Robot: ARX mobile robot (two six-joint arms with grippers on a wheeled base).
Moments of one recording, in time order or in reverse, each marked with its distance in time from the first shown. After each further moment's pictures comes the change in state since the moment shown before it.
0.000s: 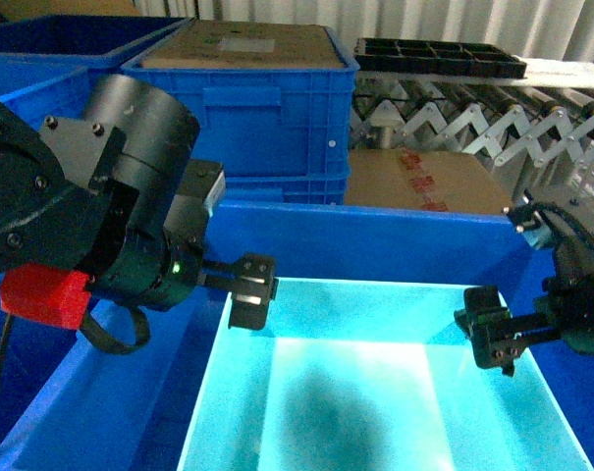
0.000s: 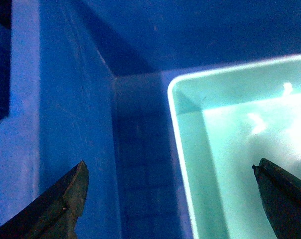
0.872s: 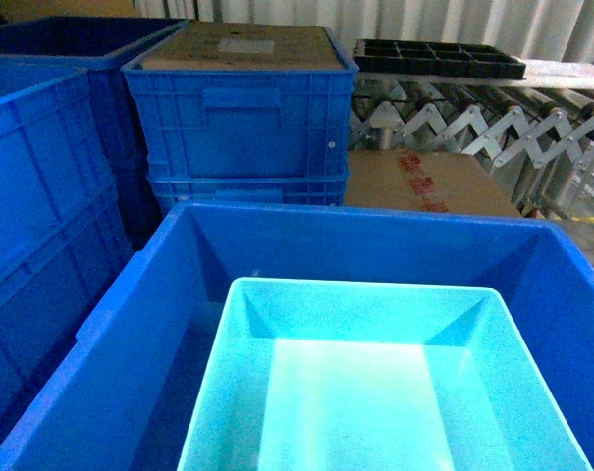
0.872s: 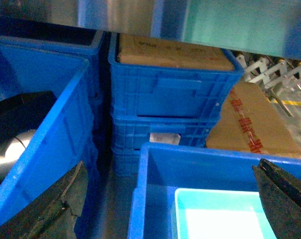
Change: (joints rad) left arm 0.092 -0.938 -0.201 -0.166 -0.031 -0.091; right arm -0.283 -0.793 -0.089 -0.203 -0.156 0.116
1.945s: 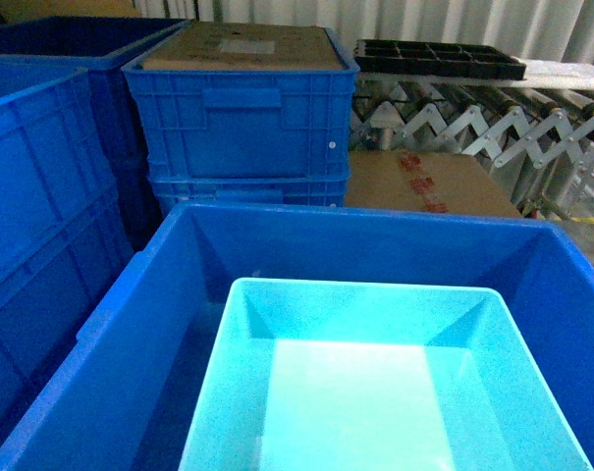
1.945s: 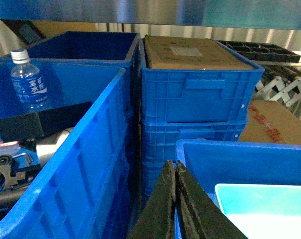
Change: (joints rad) left arm 0.101 -0.454 -0.617 0.399 0.037 0.162; right arm 0.166 -0.495 -0.498 0.205 0.281 -0.046
